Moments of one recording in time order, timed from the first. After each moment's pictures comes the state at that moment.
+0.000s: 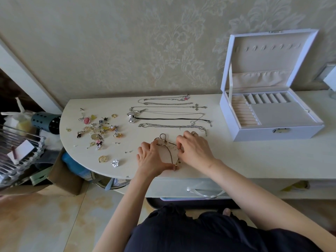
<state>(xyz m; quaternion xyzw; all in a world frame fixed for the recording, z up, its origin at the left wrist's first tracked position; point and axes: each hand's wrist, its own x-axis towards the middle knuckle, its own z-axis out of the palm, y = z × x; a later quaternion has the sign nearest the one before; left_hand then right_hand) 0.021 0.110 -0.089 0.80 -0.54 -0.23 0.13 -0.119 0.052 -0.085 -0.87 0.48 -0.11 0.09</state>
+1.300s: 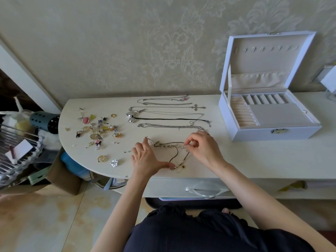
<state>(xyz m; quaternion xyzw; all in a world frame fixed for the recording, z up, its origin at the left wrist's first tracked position) 0.023 0.113 -0.084 0.83 -0.50 -0.22 0.13 -0.145 0.046 -0.088 -0.77 0.53 -0.25 0.25</state>
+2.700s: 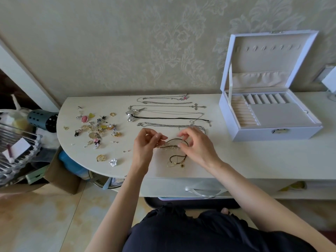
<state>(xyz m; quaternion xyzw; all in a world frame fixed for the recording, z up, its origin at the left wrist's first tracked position) 0.031 0.097 -0.083 0.56 -0.38 -0.40 0.61 -0.132 0.052 -0.079 -0.76 0.50 -0.27 0.30</state>
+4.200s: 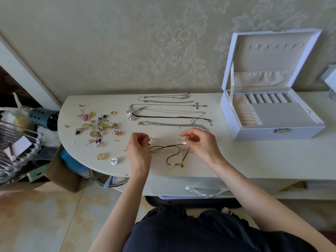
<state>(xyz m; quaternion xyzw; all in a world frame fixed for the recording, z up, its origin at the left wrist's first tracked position) 0.035 0.100 -0.097 0.74 -0.34 -0.18 0.55 -0.138 0.051 -0.079 -0.67 0.48 -0.36 0.43</state>
